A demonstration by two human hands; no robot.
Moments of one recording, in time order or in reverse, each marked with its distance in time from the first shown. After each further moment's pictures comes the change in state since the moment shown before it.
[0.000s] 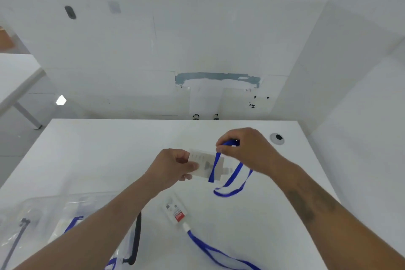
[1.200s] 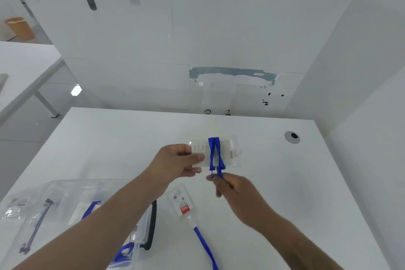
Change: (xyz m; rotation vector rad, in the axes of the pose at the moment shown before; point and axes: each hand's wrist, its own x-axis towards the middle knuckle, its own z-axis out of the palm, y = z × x) left_hand -0.023 -0.017 -0.023 -0.440 0.030 -0.111; right_hand -0.062 -0.004 0.099 0.271 -0.131 0.158
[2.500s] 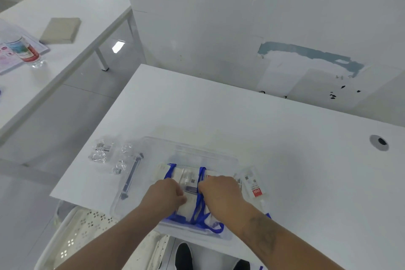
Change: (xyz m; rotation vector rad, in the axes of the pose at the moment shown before) left_hand -0.037 -0.182 -0.214 0.932 0.086 -0.326; right_hand 0.071 -0.071 0.259 -1.157 -0.467 -0.273
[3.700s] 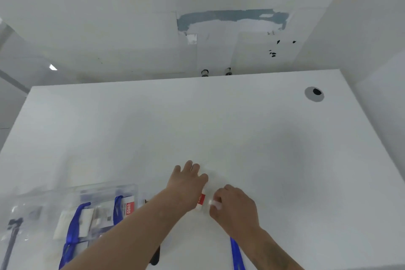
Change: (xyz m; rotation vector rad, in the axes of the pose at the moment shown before) left_hand 0.085 0.221 0.093 0.983 -0.112 0.588; right_hand -0.065 0.169 0.137 0.619 0.293 0.545
